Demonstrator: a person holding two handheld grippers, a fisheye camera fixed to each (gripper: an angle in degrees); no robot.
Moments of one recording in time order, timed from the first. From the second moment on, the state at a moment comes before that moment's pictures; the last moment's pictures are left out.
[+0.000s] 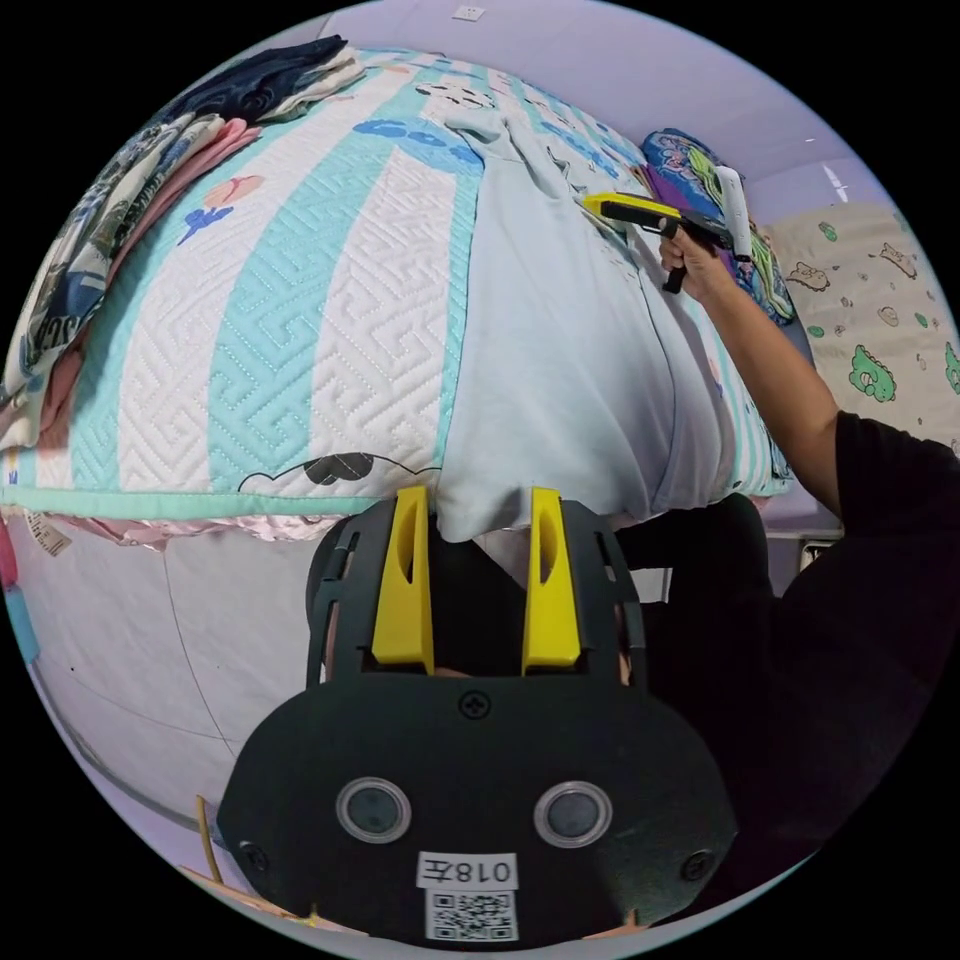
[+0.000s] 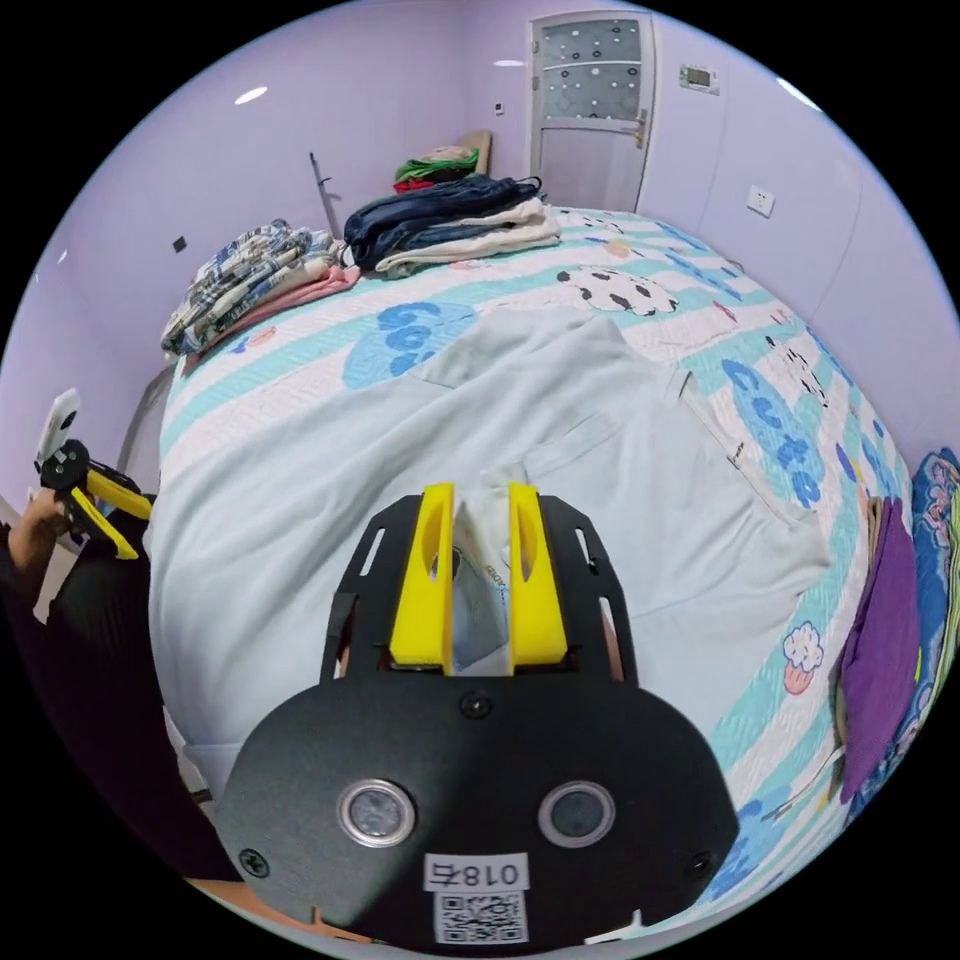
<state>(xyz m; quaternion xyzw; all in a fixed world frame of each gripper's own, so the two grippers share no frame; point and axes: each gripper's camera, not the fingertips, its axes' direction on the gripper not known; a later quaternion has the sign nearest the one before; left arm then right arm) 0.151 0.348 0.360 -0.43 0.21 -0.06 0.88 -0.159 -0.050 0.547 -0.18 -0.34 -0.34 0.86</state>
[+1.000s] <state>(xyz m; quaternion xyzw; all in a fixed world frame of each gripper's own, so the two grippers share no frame) 0.189 0.403 0.424 -0.46 0.22 0.01 0.86 -0.234 -0.131 0.507 -0.11 -0.38 -0.30 0.87</state>
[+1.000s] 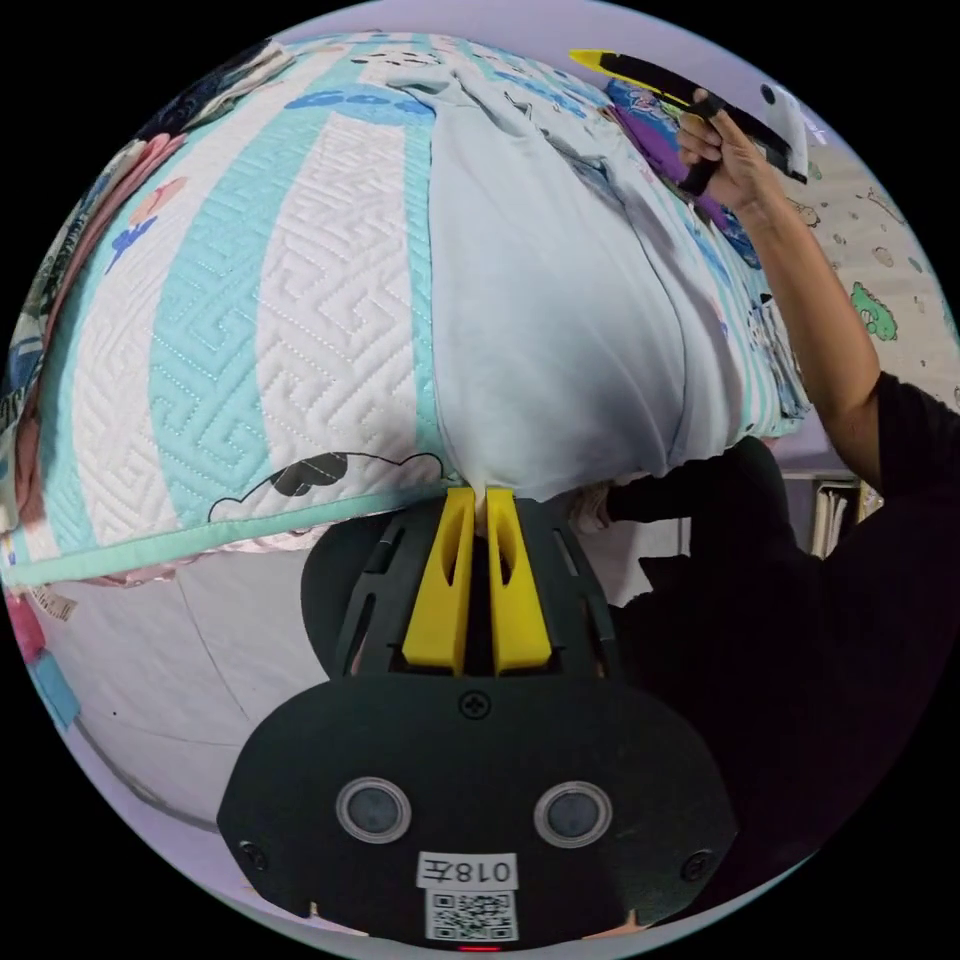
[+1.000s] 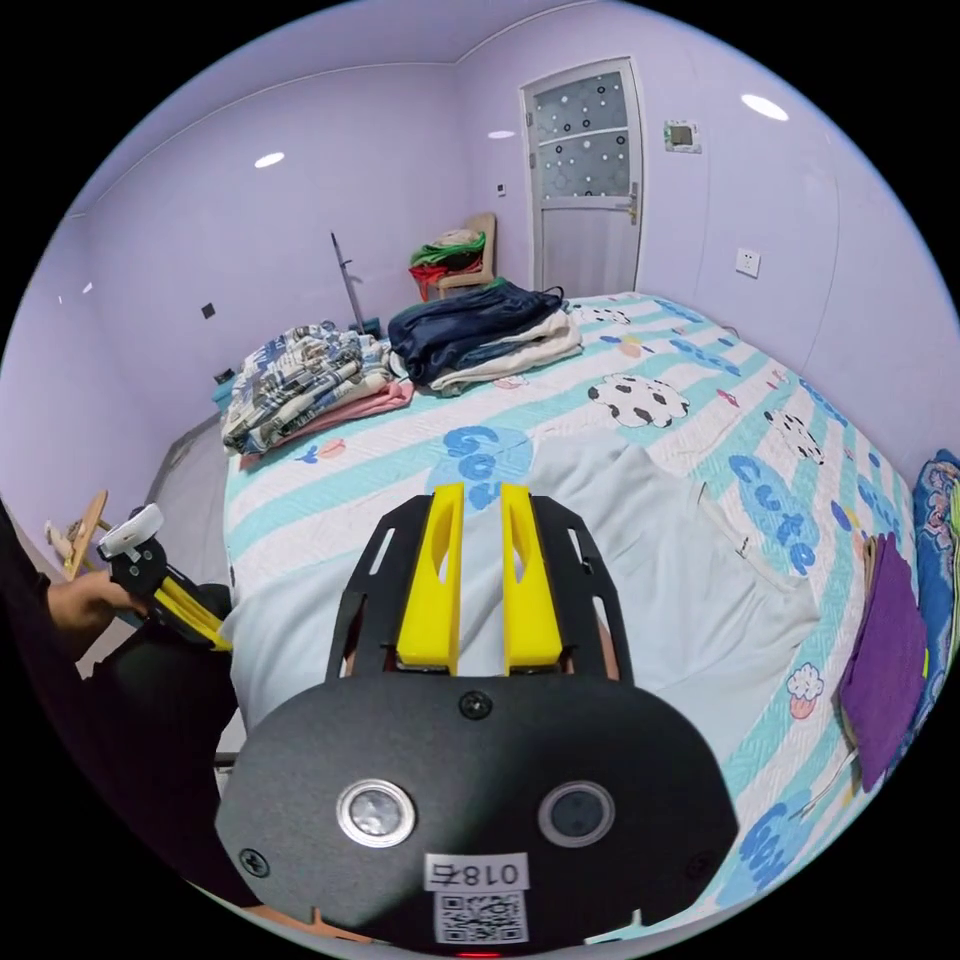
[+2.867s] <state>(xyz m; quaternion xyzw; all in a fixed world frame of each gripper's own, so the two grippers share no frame) 0.250 0.271 0.336 -0.28 0.38 -0.10 0.88 -0.035 -0.158 0.510 -0.26 -0.25 0.25 0.90</state>
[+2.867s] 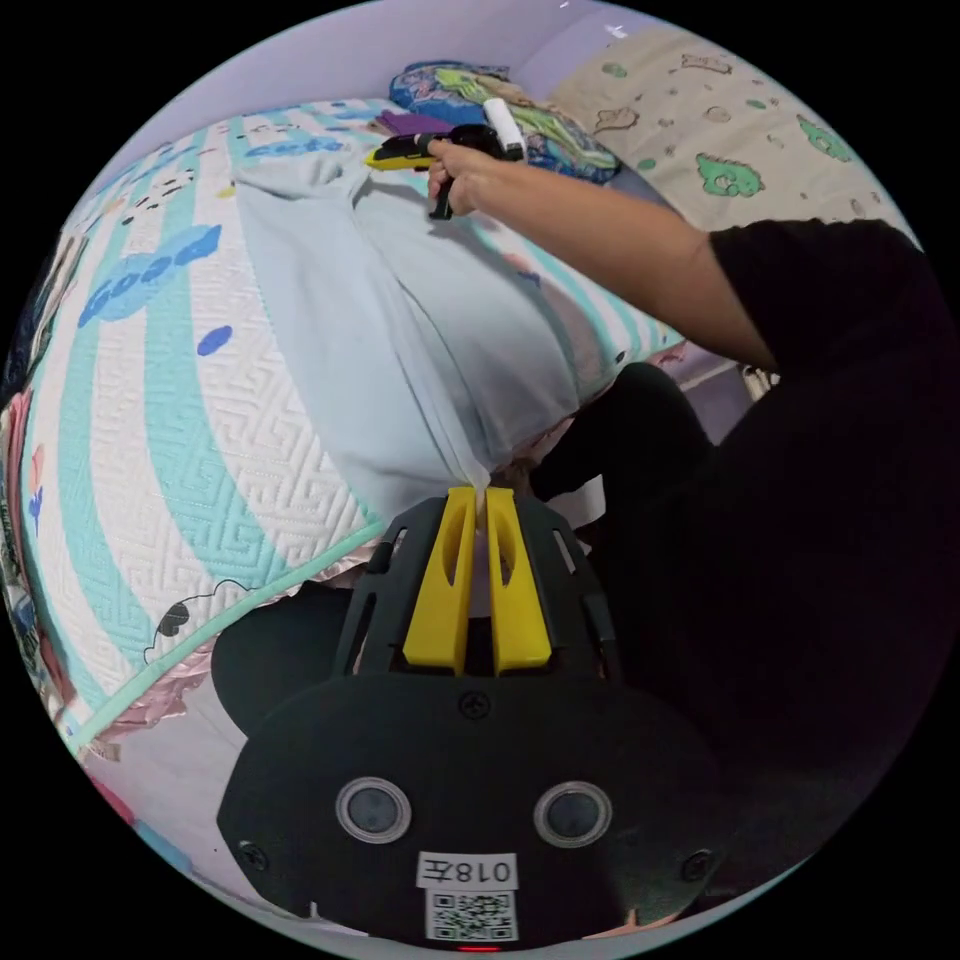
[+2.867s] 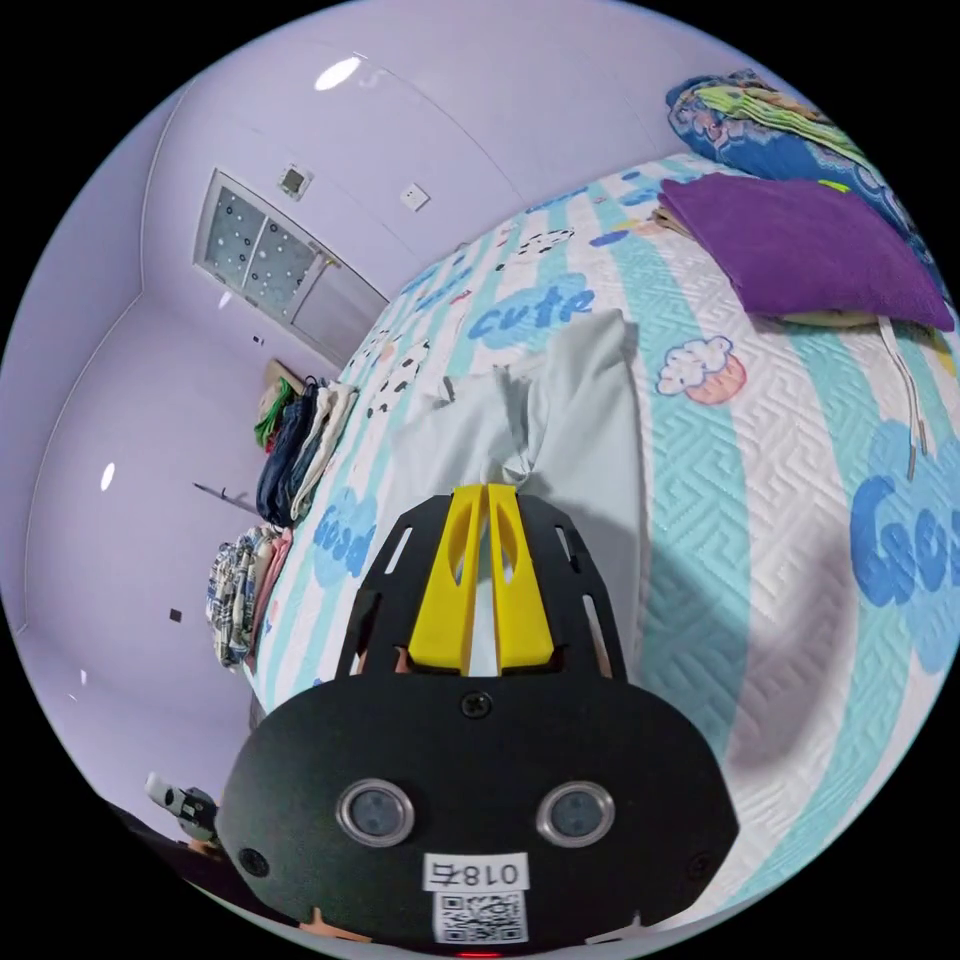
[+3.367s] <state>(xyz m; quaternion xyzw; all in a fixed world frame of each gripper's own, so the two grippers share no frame) 0.292 0.266 0.356 -0.35 0.48 -0.13 0.80 -0.018 -0.165 0.492 -0.33 -0.21 0.16 0.91</state>
